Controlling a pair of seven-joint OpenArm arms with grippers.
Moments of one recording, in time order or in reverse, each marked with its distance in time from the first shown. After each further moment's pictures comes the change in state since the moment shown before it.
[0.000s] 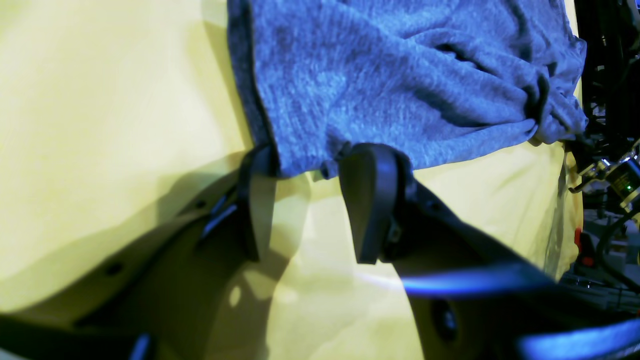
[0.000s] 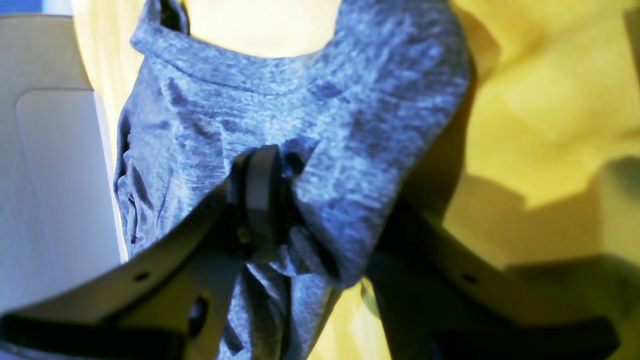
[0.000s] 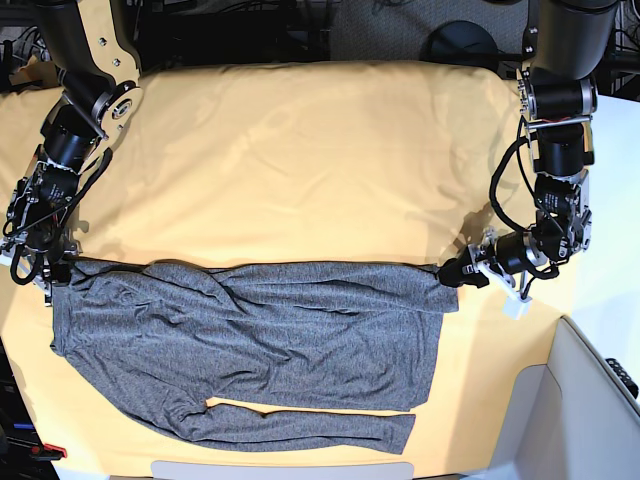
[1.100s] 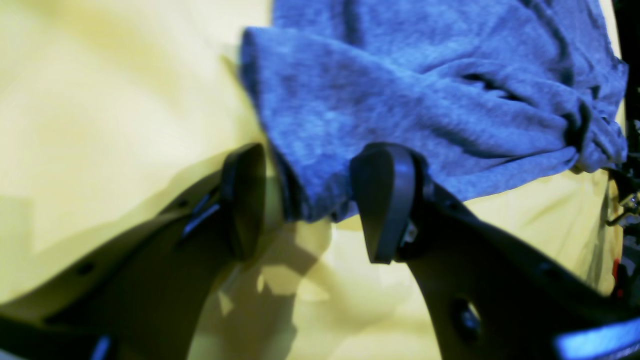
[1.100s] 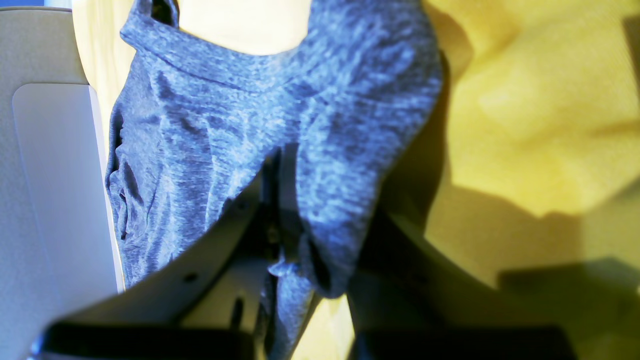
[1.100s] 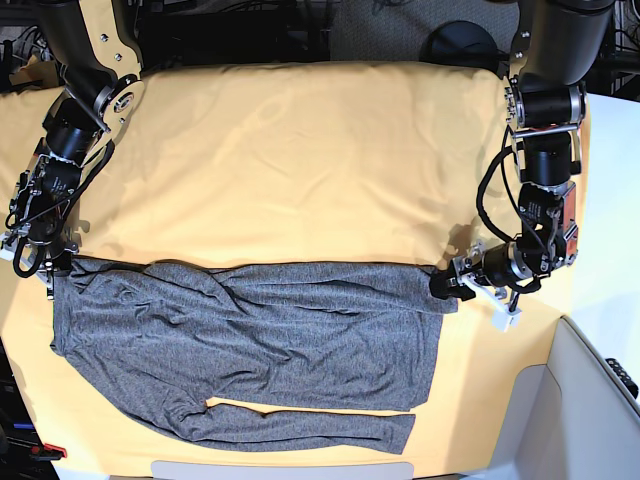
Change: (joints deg) left arm -1.6 4.0 -0.4 0.4 10.6 6.7 -4.3; right arm -1.7 -0.1 0.0 0.0 0.4 1.6 0.8
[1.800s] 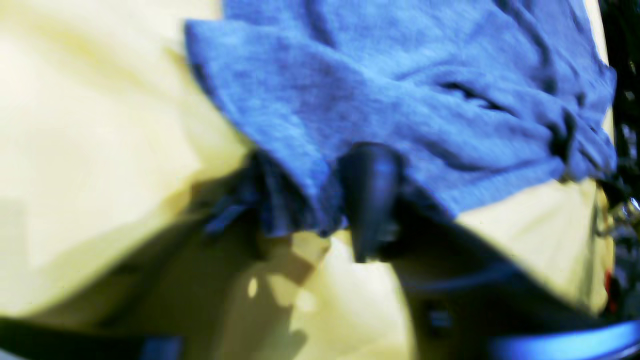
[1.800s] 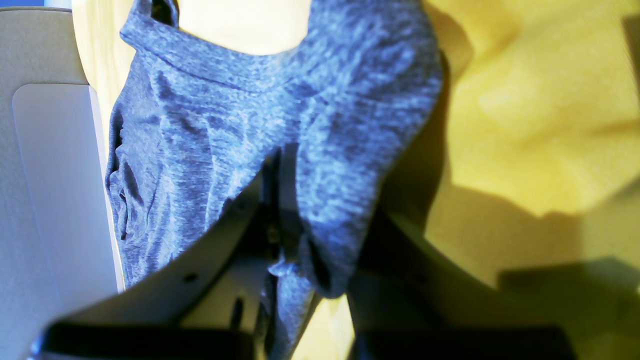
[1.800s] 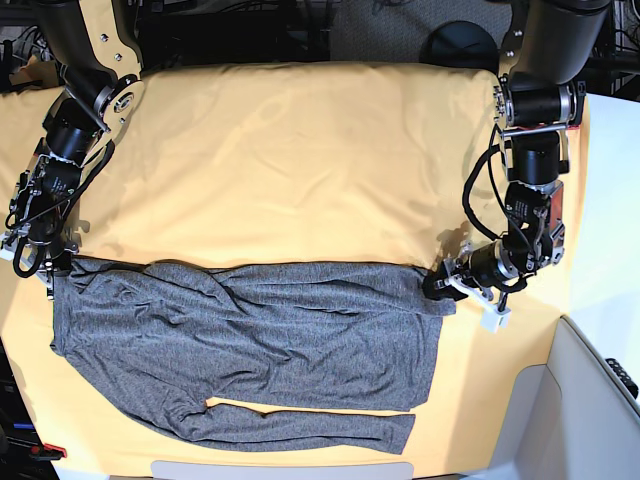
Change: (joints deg) left arm 0.3 2.5 -0.2 -0.2 1.1 0.7 -3.9; right arm 0.0 -0.2 0.0 0.0 0.0 -0.1 0.3
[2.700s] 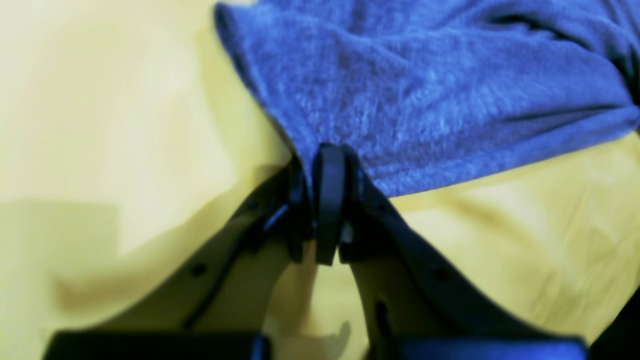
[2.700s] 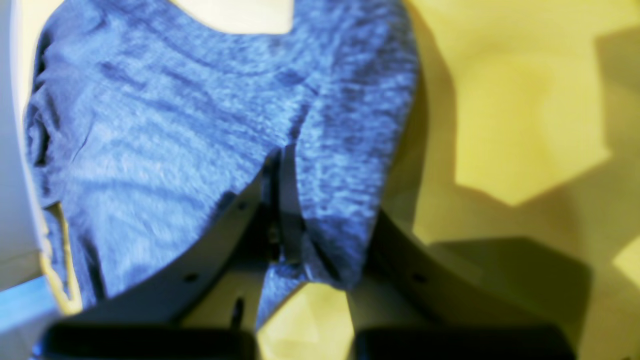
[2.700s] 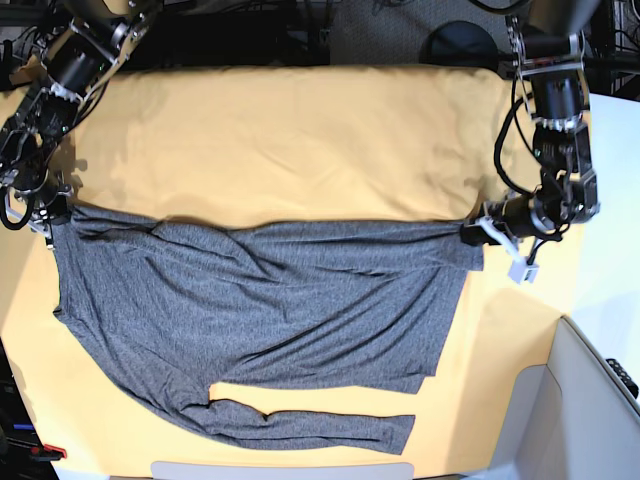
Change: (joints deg) left arm 19.5 -6.0 -8.2 29.0 0.0 -0.2 16.2; right arm -18.9 -0.6 0.1 30.6 -1.2 -3.7 -23.7
